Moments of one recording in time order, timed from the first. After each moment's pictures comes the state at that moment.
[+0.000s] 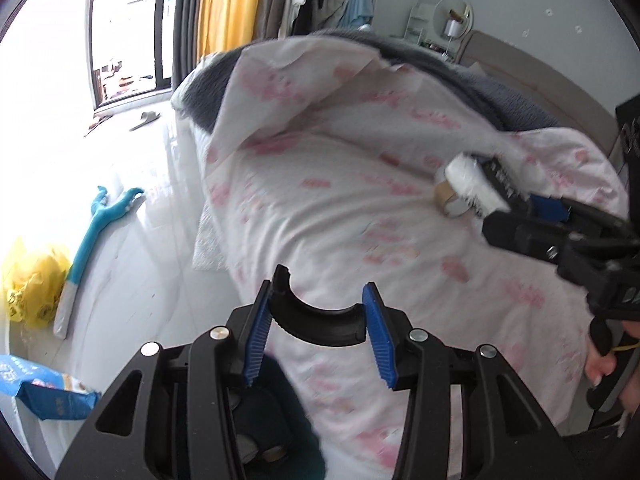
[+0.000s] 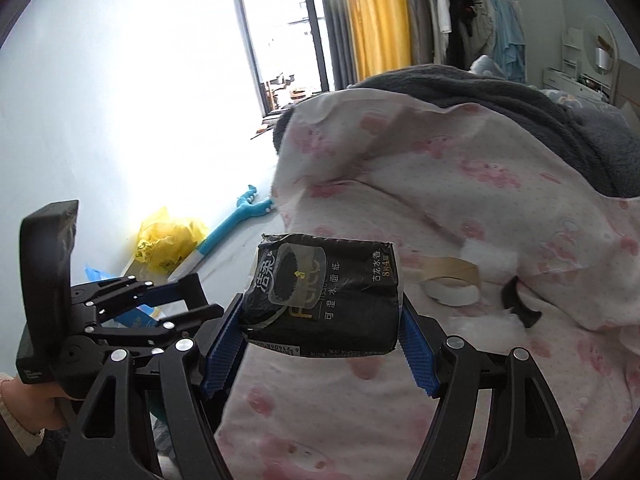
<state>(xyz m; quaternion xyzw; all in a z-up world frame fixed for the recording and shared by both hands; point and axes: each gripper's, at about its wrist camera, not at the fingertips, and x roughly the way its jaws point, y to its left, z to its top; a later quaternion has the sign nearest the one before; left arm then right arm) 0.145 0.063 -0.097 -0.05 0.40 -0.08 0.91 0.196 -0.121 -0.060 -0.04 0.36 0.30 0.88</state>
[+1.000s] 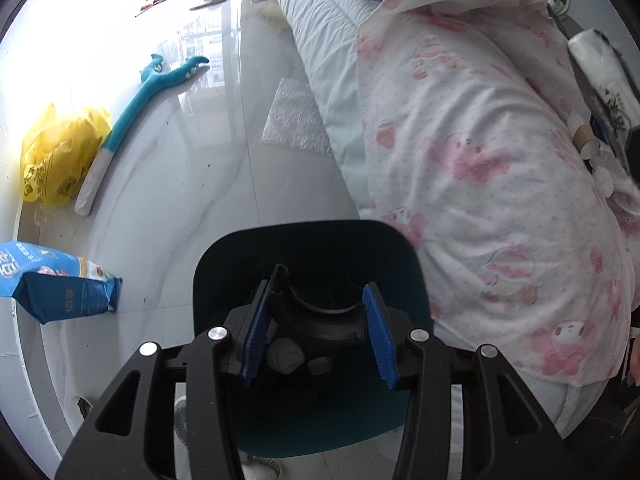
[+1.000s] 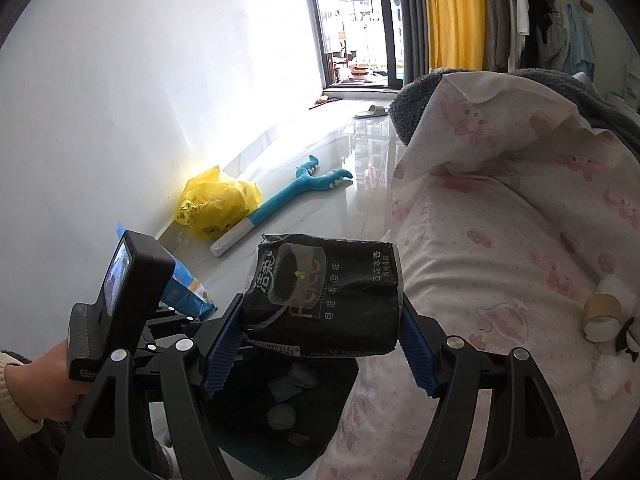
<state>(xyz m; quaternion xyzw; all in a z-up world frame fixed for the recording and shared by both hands) 0.116 0.184 -0.193 -0.13 0.56 0.00 0.82 0.178 0.012 -0.089 -0.09 0.38 0.38 0.84</state>
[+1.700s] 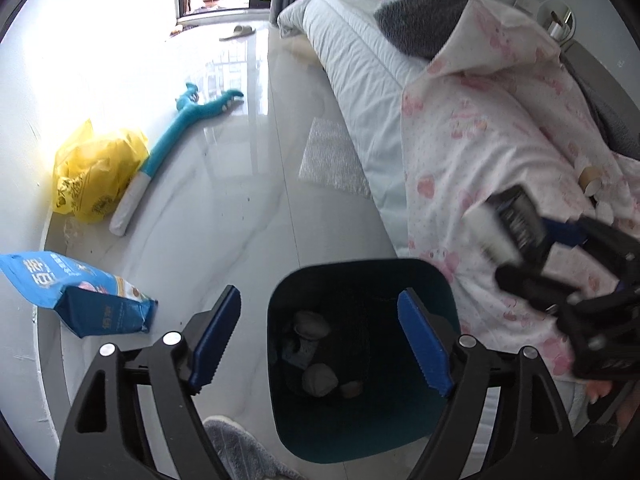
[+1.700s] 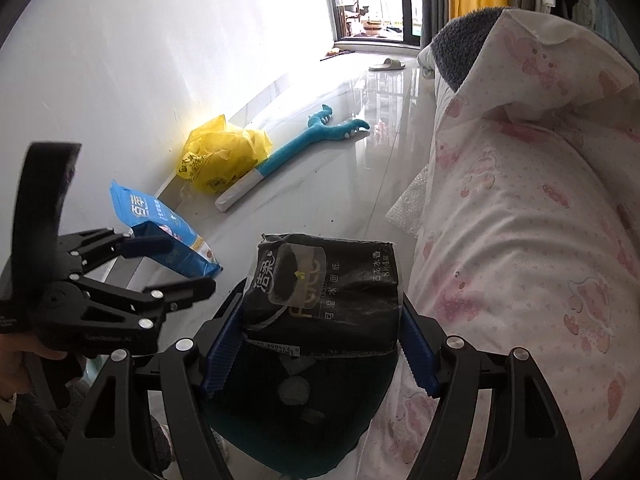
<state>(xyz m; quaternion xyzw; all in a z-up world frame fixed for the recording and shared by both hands) 0.098 0.232 -0.154 -0.12 0.49 0.04 0.86 0.175 0.064 -0.143 -0.13 0.46 0.38 0.79</state>
